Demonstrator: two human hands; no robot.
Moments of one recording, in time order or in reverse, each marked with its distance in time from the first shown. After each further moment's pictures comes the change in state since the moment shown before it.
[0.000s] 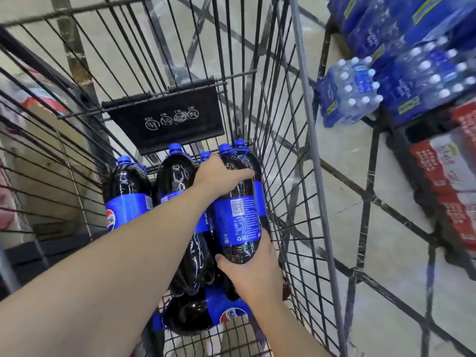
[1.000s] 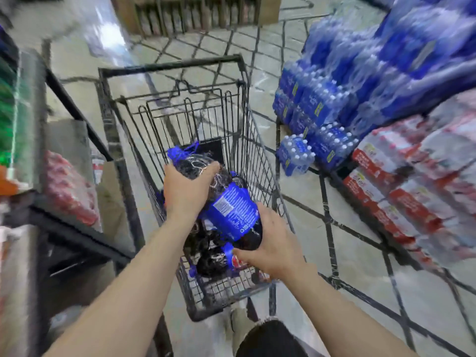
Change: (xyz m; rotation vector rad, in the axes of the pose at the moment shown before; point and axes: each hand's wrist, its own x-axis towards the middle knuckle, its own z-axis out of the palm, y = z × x) left_hand -0.396 -0.066 -0.123 -0.569 0.567 0.364; right_hand -0.301 0.018 -0.091 -0.295 0.287 -0.659
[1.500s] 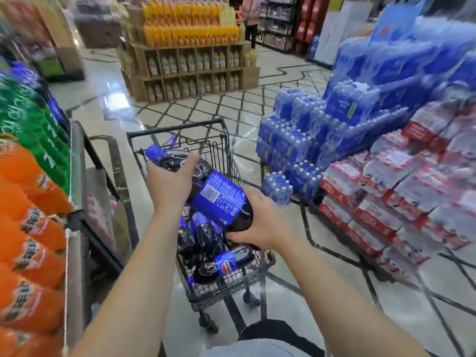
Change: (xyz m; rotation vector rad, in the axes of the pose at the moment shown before) left_hand -0.161 0.147 -0.118 -0.199 0.167 0.144; right_hand -0.142 -0.065 -0.164 -0.003 0.126 -0.212
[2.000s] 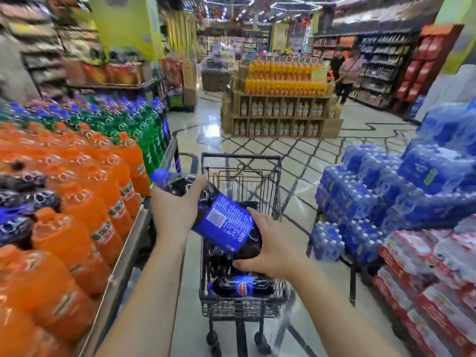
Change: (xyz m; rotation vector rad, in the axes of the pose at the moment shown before) left_hand -0.154 0.058 -0.068 -0.055 0.411 -0.011; right_hand -0.066 0.002 -0.074 -0.049 -0.169 -0.444
